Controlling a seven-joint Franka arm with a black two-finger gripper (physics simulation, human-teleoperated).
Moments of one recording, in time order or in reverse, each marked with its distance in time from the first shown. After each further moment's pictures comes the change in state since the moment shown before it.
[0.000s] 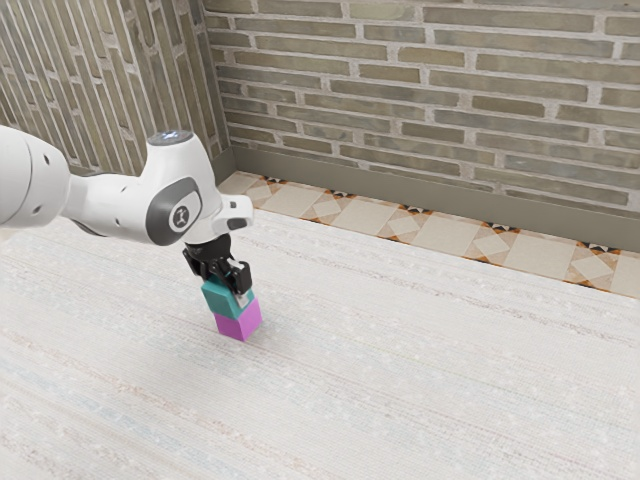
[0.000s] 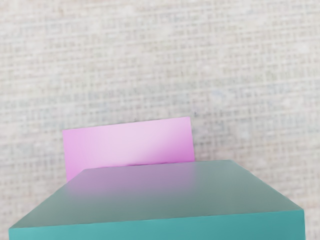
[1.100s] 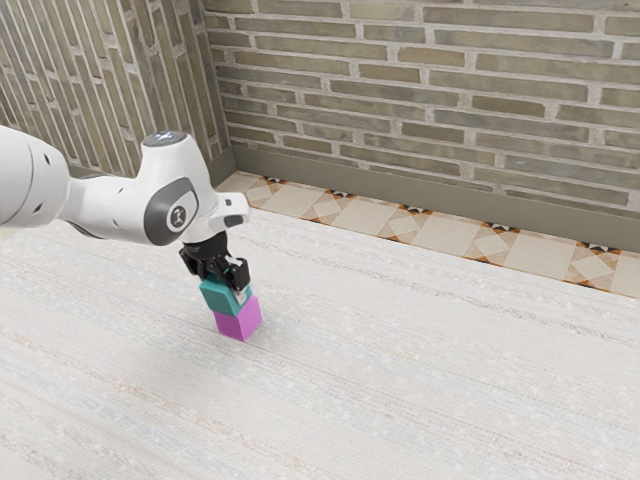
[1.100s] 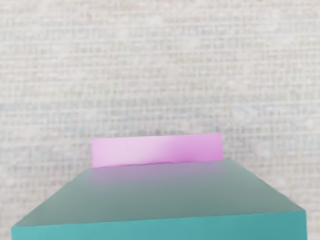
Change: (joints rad) arm 0.017 0.014 0.003 0.006 -0.014 0.026 -0.039
